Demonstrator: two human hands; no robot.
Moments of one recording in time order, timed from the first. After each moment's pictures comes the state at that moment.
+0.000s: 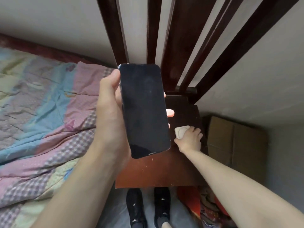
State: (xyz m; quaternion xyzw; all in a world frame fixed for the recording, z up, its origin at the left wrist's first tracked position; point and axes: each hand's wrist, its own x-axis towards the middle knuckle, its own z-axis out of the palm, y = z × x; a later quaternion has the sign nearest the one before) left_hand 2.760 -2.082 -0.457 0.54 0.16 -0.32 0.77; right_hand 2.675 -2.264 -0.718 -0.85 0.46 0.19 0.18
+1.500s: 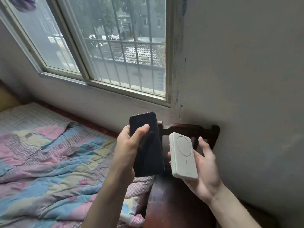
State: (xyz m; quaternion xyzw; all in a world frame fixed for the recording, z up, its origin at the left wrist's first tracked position) left_hand 2.670 -2.012 -0.109 0.63 0.05 -0.08 0.77; right_hand 2.619 -2.195 -0.168 -0.33 0.15 0.10 0.93
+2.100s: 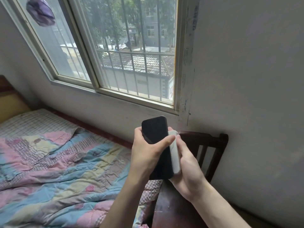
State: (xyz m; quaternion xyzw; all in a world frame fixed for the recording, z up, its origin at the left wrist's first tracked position) left_hand 2.678 -2.013 -0.109 0.75 0.01 0.02 0.66; right_hand 2.650 -2.120 -0.147 -0.38 0.06 0.09 0.92
